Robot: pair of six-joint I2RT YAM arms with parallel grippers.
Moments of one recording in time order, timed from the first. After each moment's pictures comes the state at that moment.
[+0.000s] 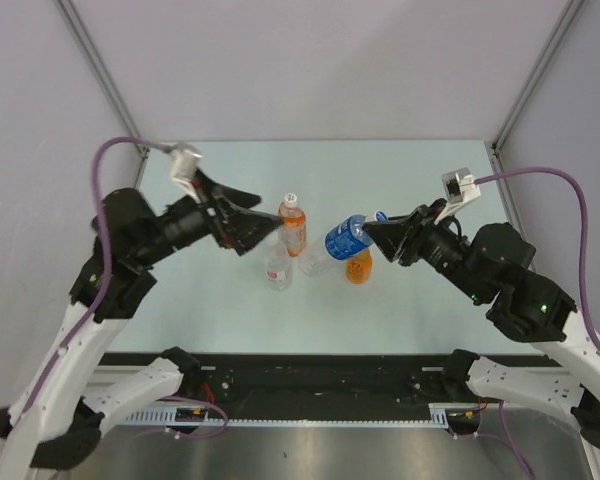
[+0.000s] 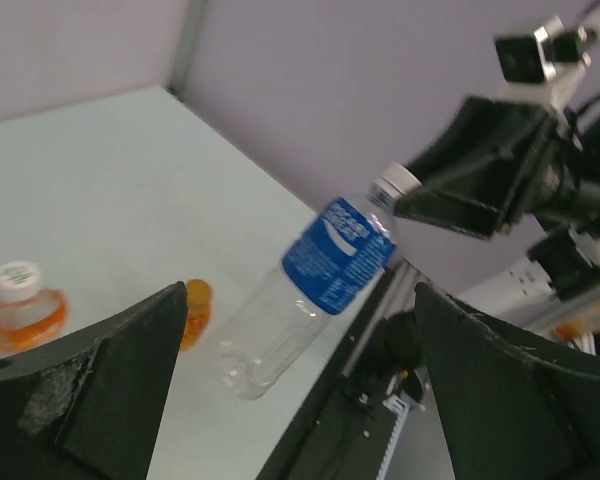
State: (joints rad) left arm -0.48 0.85 1.30 -0.38 0.45 -0.49; right arm 0.99 0.80 1.21 -0.44 0.27 0.47
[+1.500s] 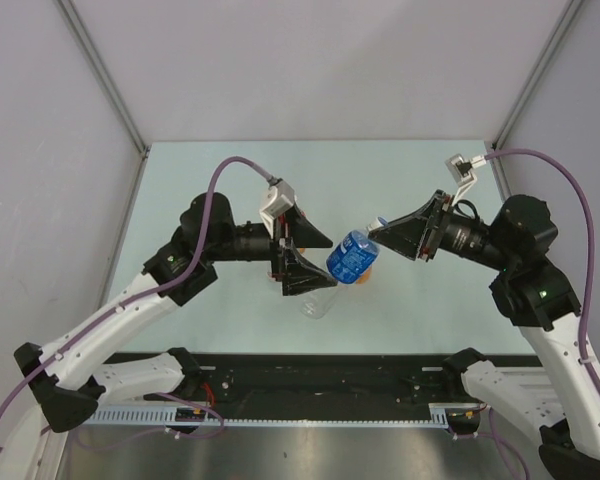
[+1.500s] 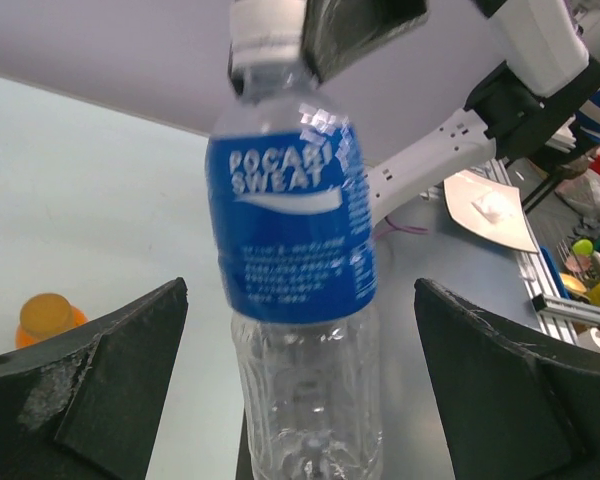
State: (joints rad) left arm -0.82 1.05 1.16 -0.13 0.72 -0.31; right arm 0.44 0.82 1.22 -0.42 -0.68 0.69
